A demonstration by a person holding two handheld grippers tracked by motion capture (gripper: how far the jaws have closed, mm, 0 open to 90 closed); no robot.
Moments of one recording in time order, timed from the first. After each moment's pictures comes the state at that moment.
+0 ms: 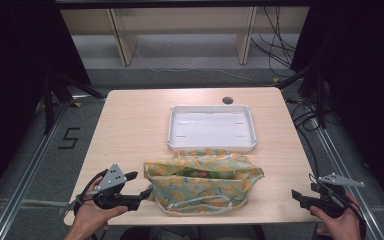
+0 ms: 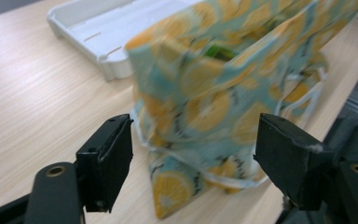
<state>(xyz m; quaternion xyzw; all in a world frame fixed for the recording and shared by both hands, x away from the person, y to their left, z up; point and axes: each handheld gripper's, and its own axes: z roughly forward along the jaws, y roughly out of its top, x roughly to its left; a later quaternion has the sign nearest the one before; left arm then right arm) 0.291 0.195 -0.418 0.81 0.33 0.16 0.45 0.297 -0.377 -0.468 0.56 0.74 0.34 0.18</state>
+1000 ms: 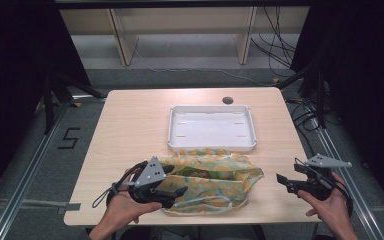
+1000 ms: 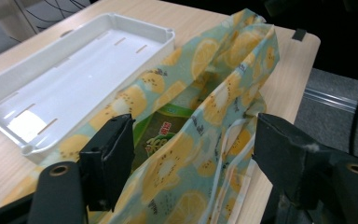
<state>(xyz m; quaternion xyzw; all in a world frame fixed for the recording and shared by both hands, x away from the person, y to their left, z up) 0.305 0.109 -0.391 0.84 0.24 0.15 0.46 0.330 -0.334 -0.425 0.48 0.76 0.40 0.18</state>
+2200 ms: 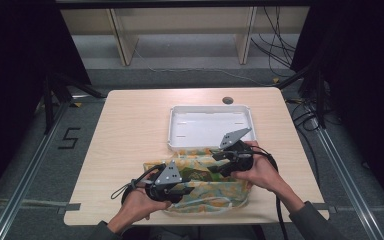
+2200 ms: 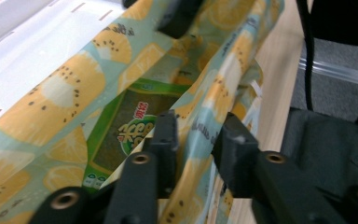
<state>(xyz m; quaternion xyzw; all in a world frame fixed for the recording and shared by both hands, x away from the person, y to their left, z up) 0.322 0.087 -0.429 0.88 0.19 0.10 0.43 0.403 -0.156 -0.405 0.21 0.91 0.35 0.06</state>
